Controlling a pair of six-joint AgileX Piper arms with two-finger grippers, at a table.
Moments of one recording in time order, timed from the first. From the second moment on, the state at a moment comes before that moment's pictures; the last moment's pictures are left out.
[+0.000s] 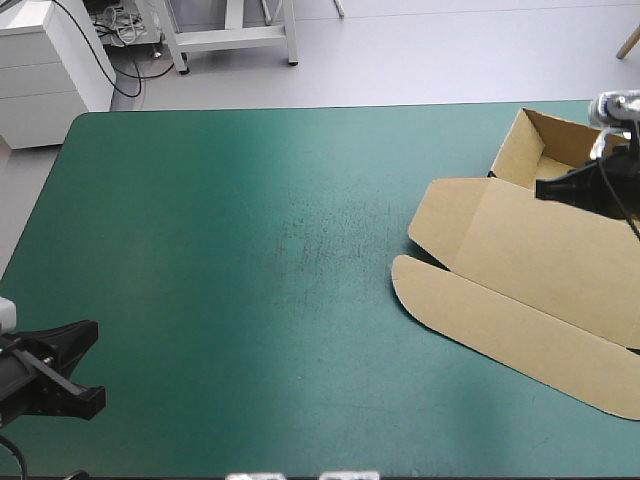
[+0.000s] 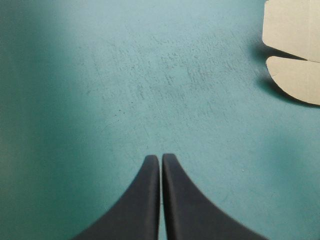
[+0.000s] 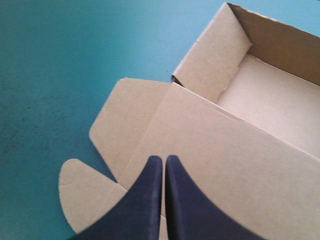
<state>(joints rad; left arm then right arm) -0.48 0.54 -1.15 0.04 1.25 -0.14 -0.15 1.15 -1.49 0.25 1.11 -0.25</state>
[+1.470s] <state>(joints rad) -0.48 -0.01 -0.46 -0.03 0.85 0.00 -0.07 0.17 -0.45 0.35 0.60 -0.43</state>
